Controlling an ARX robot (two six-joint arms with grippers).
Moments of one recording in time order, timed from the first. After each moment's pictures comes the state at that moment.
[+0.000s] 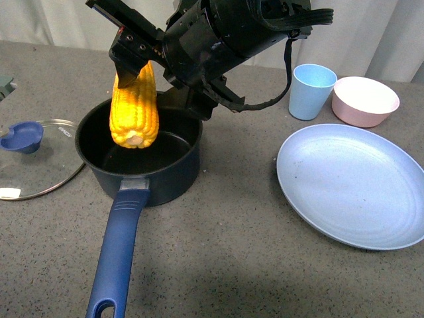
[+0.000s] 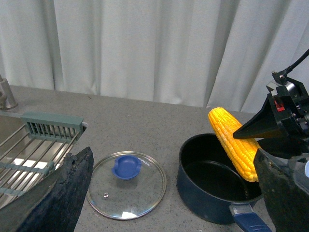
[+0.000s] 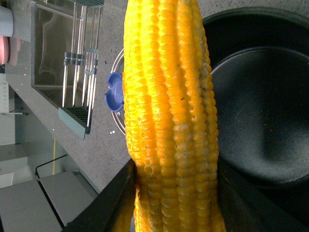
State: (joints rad) left arm 0.00 0.00 0.02 0.00 0.00 0.00; right arm 0.57 2.13 1.40 -0.03 -0.45 0.74
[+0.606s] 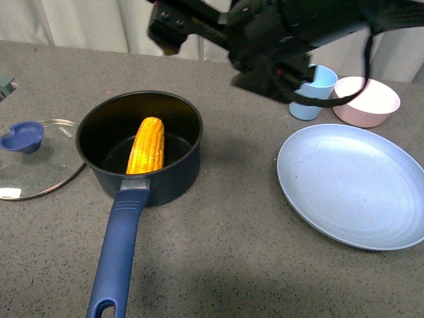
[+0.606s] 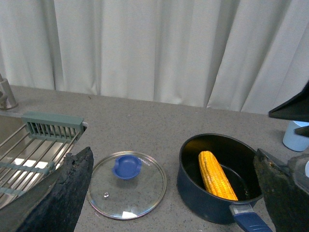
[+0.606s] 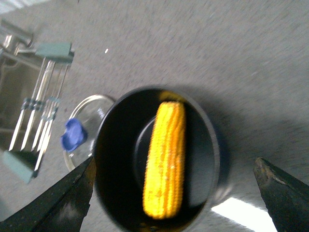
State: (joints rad) left arm 0.00 0.00 0.02 0.00 0.00 0.00; right arm 0.52 1.92 1.14 0.15 -0.16 0.58
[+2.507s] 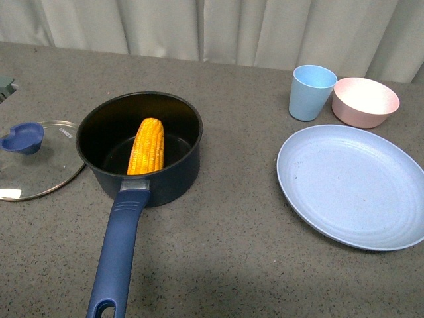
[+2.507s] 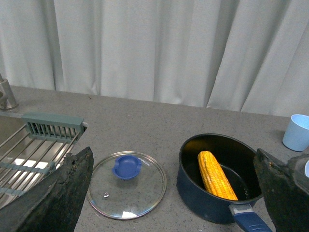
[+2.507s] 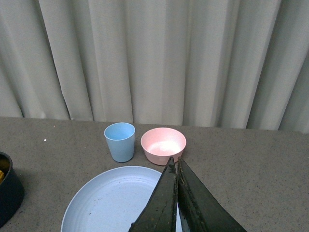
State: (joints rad) left arm 0.00 0.00 0.02 0.00 0.00 0.00; right arm 0.00 0.30 0.01 0.31 0.00 0.00
